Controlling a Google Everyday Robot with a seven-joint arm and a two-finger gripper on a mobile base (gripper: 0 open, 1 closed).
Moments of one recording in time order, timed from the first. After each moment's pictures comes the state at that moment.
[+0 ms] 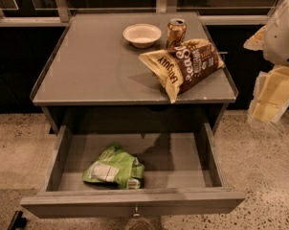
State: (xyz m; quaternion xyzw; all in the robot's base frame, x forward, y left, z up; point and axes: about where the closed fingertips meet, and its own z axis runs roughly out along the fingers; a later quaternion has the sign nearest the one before) arm 0.438 -0.217 0.976 -0.60 0.78 -0.03 0.16
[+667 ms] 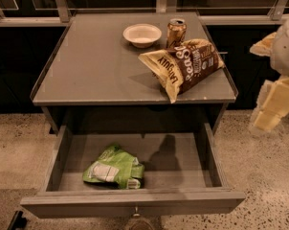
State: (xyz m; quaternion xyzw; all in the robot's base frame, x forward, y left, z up) arm 0.430 -0.221 0.969 -0.59 0.79 -0.03 0.19
